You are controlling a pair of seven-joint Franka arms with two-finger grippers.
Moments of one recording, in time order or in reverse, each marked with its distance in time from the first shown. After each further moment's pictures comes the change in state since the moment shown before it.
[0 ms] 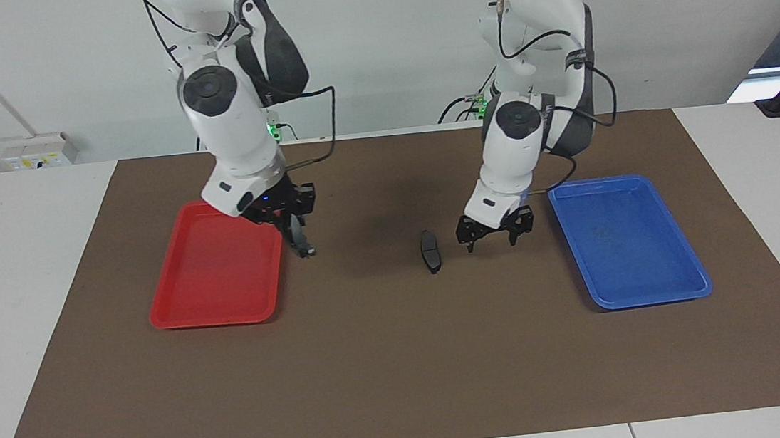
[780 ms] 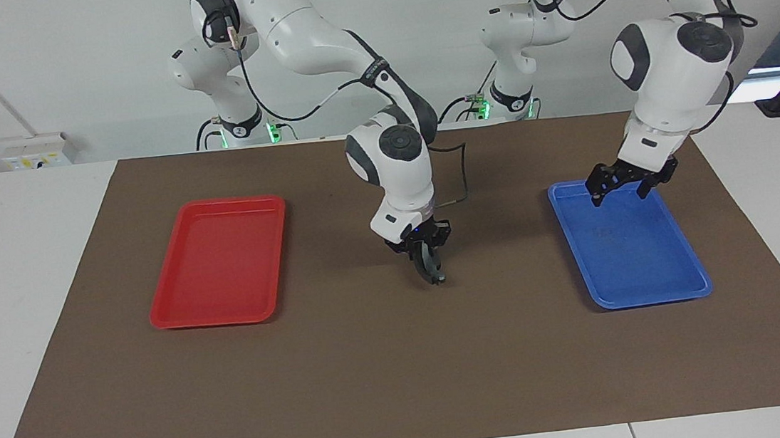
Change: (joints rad) left arm 0.350 -0.190 0.006 0.060 -0.001 -0.291 0.342; right arm 0.253 0.397 -0.001 0.169 0.042 0.347 0.279
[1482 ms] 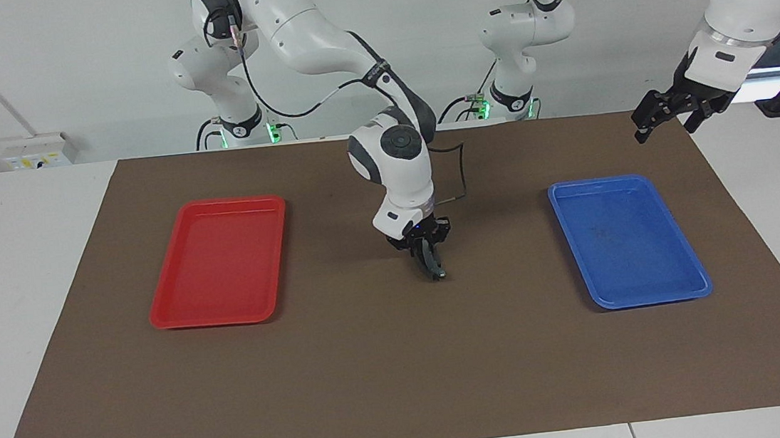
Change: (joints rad) left arm 0.042 0.004 0.003 0.339 -0.007 -0.399 0.031; right arm 0.021 -0.019 0.008 -0.083 0.001 0.030 0.000
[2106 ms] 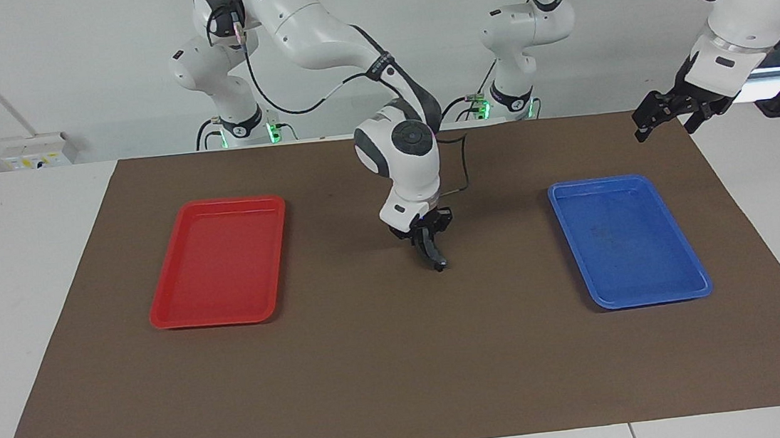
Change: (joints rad) left arm 0.008 0.001 0.000 -0.022 -0.001 -0.002 0.028; right arm 0.023 -0.005 0.002 0.015 0.000 -0.062 0.000
